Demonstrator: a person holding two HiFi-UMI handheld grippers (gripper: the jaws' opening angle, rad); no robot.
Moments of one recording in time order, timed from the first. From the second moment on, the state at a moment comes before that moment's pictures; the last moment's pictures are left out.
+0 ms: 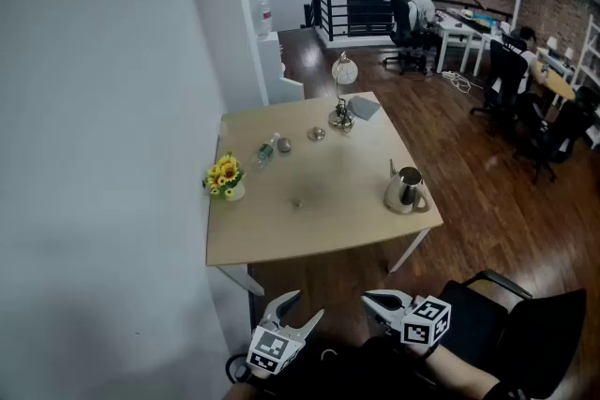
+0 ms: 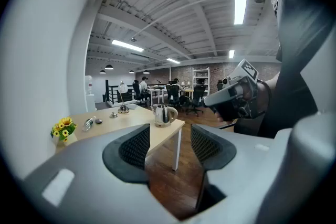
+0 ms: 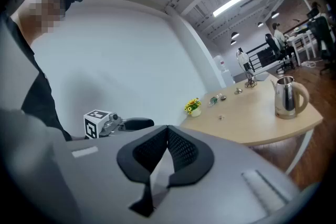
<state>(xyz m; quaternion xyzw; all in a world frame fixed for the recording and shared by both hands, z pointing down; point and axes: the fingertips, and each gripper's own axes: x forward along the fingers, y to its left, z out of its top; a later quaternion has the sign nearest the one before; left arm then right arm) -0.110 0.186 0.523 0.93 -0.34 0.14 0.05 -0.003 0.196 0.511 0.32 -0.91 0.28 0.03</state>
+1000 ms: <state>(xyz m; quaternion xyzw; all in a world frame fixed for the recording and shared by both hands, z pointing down) -0.076 0.003 0.547 0.90 -0.39 0.18 0.08 0.022 -0.006 0.533 0.25 -0.93 0.28 0.03</state>
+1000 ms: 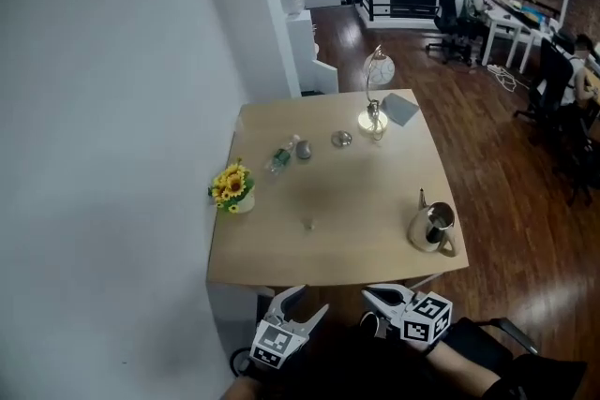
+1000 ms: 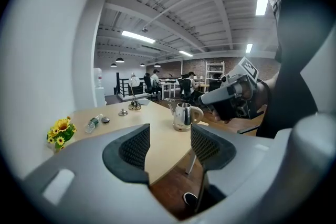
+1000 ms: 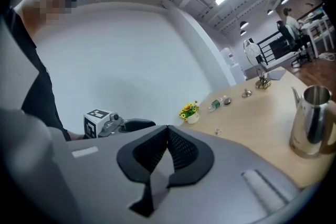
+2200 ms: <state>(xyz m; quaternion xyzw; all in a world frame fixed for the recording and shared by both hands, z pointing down) -0.107 -0.167 0.586 0.89 -0.39 0.21 0.11 -0.035 -0.184 0.577 0.20 -0.94 0.24 0.13</state>
